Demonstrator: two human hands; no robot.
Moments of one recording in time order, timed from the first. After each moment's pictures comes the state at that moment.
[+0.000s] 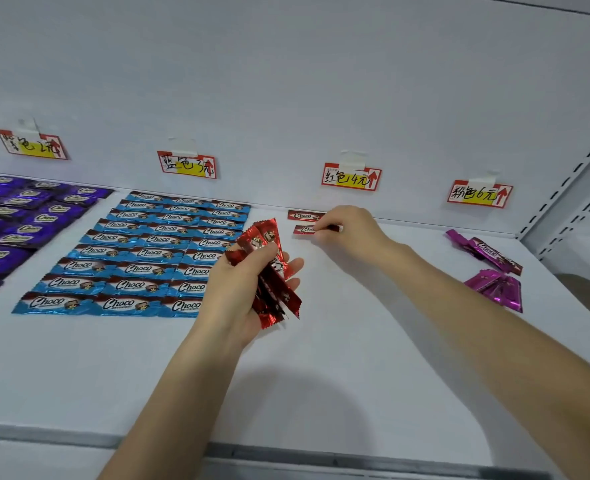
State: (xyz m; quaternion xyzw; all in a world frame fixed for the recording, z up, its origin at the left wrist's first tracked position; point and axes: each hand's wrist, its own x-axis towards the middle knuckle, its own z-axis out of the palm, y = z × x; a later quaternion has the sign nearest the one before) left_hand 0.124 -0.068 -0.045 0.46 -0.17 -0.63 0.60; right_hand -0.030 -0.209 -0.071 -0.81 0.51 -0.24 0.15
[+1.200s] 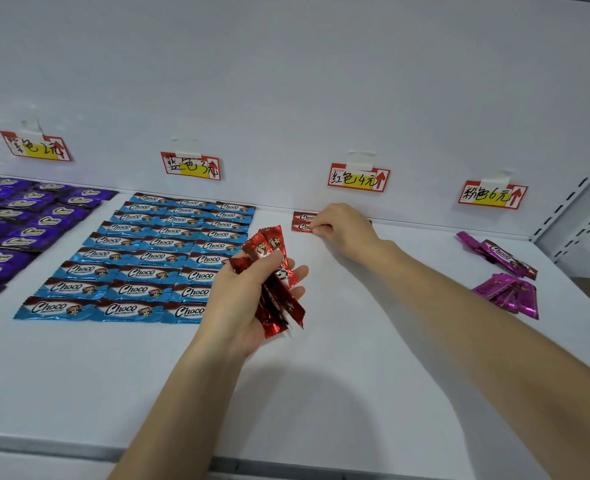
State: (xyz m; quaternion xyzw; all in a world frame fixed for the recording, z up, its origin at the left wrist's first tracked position) left_hand 0.129 -0.073 -0.053 0.48 -0.17 -0.64 0.58; right_hand -0.015 -0.249 -0.093 -0.86 0.48 -0.16 0.05
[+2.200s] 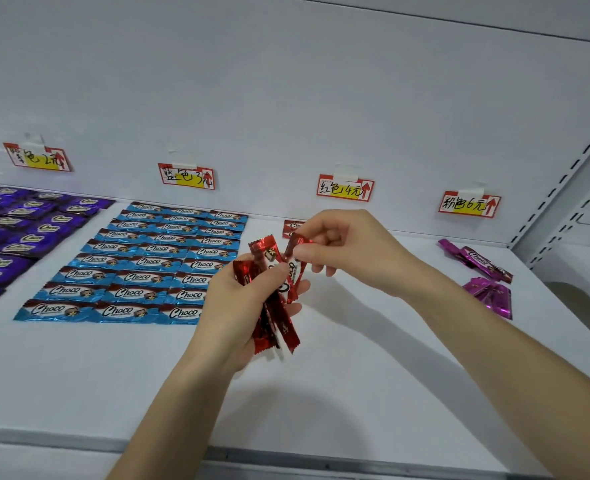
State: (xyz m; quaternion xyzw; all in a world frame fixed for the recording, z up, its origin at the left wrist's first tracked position) left_hand 0.121 -0.050 -0.043 0.46 -0.30 -0.59 0.60; right_hand -0.018 -0.110 -0.002 -0.76 0.41 -0.30 0.42
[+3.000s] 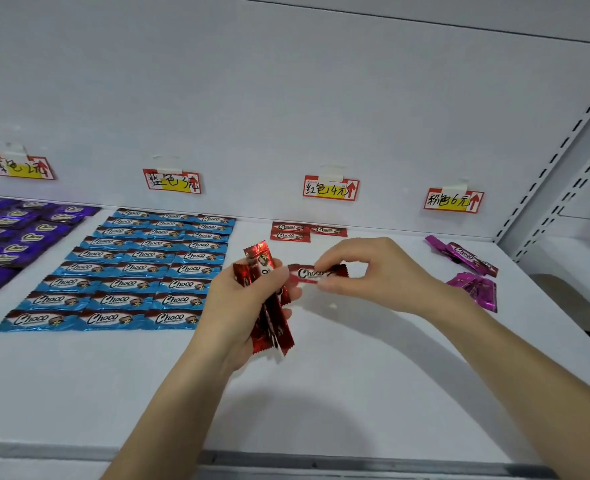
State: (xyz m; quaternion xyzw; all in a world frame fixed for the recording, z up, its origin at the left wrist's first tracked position) left_hand 0.110 -0.055 -0.043 0.50 -0.30 -0.59 0.56; right_hand -0.066 -0.113 -0.031 -0.84 0.40 -0.28 0.24
